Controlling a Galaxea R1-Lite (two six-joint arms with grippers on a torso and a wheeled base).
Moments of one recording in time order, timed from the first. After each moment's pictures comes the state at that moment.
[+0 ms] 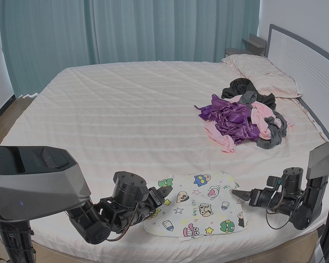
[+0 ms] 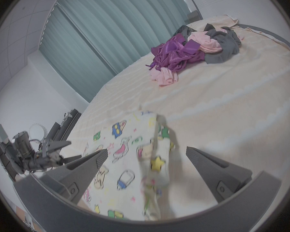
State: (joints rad) left arm -0.69 2.19 -0.64 -0.99 0.13 -1.05; right arm 0.22 2.22 -0.18 -1.52 0.26 0.46
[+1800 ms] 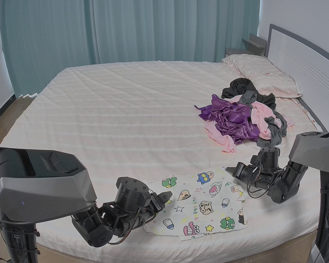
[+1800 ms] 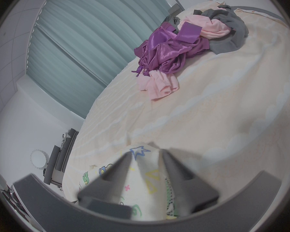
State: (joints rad) left arm -0.70 2.23 -0.62 -1.01 0.15 -1.03; right arm 0.21 2.37 -0.75 -1.15 0.22 0.65
